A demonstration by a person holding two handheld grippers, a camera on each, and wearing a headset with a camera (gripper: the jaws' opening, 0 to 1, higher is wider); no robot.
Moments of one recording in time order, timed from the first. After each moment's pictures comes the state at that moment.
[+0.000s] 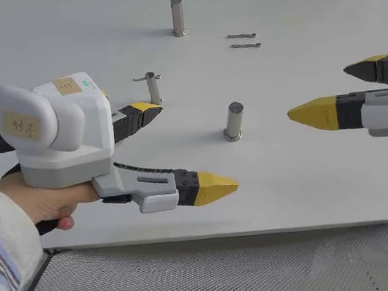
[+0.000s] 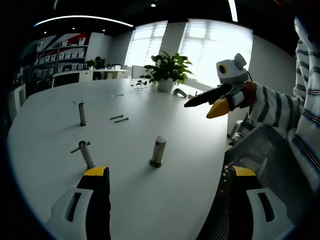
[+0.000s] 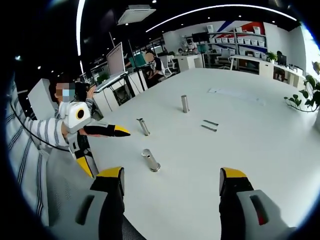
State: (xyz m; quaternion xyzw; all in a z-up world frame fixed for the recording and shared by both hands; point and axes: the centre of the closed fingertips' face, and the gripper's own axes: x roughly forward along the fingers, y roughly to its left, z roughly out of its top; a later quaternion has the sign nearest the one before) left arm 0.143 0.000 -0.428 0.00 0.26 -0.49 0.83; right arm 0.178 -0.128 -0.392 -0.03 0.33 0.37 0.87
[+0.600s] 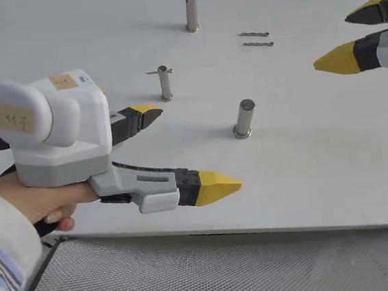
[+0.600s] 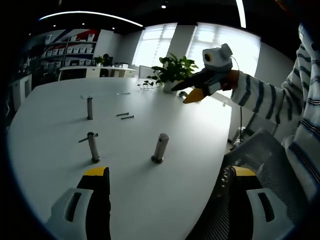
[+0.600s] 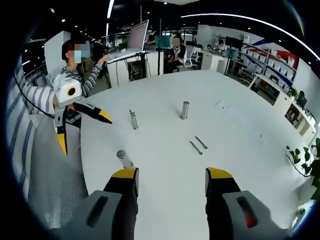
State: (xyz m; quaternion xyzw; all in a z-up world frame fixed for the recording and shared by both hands) left arm 0.134 0.014 -0.424 -0.03 0.27 -0.46 0.84; right arm 0.249 -0.132 -0.374 -0.23 0.31 0.44 0.81
